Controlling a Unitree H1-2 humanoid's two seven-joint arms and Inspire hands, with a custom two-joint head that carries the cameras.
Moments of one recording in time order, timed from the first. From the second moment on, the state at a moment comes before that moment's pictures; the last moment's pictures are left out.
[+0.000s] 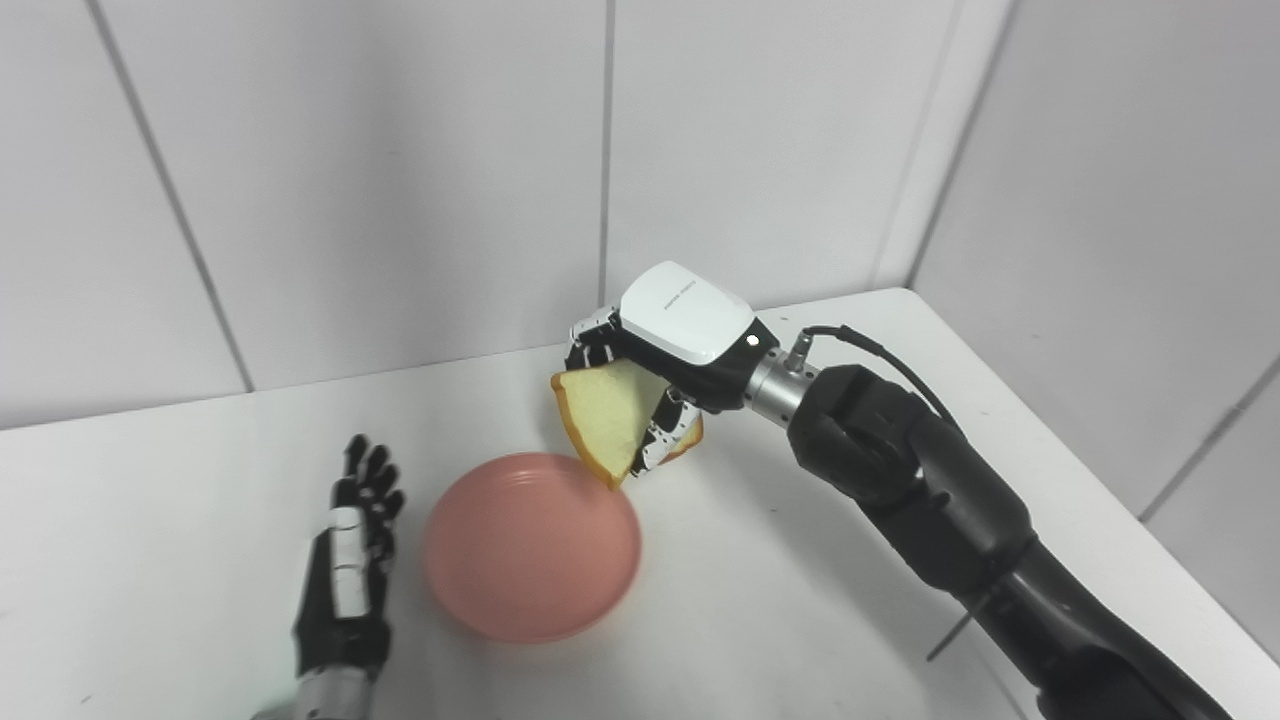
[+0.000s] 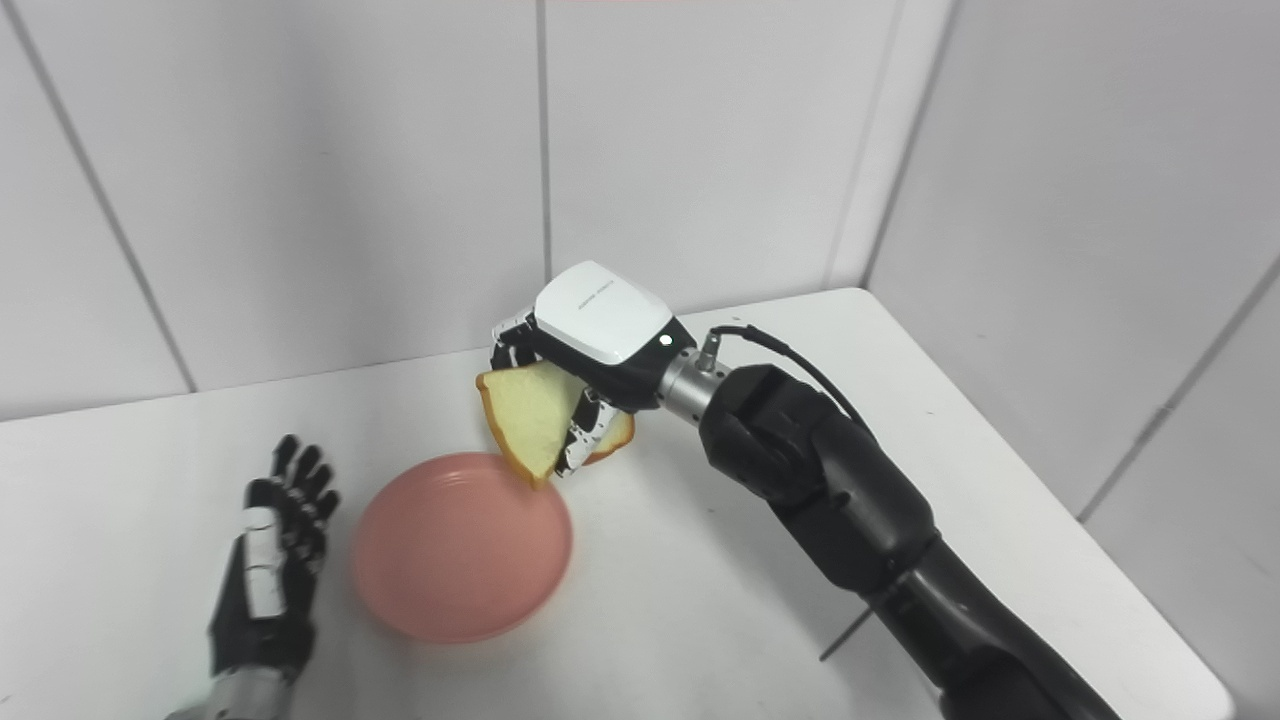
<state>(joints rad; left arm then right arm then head) -0.33 -0.16 -0.06 0.38 -0.08 -0.19 -0.08 -0.60 -0.55 0.27 -0.09 -0.78 -0.17 0.31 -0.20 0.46</state>
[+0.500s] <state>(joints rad) -0.32 -0.19 -0.10 0.38 -0.01 -0.19 0.03 -0.62 -0.47 0.38 -0.11 -0.78 -0.20 0.39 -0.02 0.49</state>
